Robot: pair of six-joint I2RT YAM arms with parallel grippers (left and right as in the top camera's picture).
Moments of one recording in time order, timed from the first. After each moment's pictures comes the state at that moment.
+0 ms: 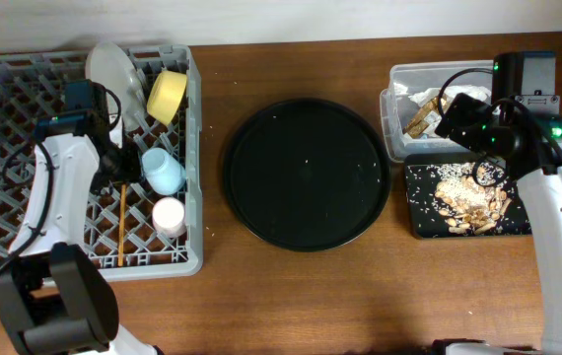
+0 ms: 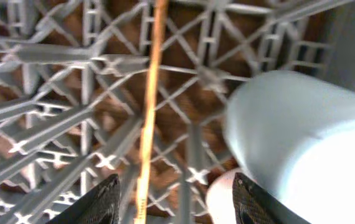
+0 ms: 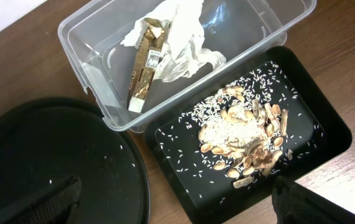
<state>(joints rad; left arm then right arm) 0.15 1.79 1.48 -1.05 -0.05 -0.01 -0.04 1.46 1.59 -1.14 0.18 0.50</state>
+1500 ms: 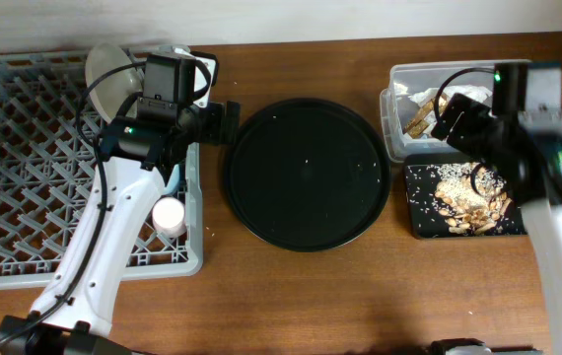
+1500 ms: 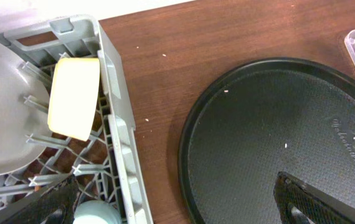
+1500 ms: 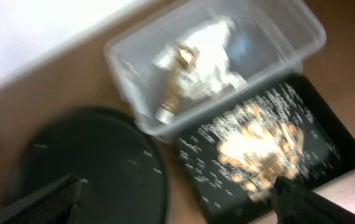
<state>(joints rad) -0.26 1.60 1.52 -0.74 -0.04 -0.01 0.04 1.29 1.55 -1.06 0.19 0.50</state>
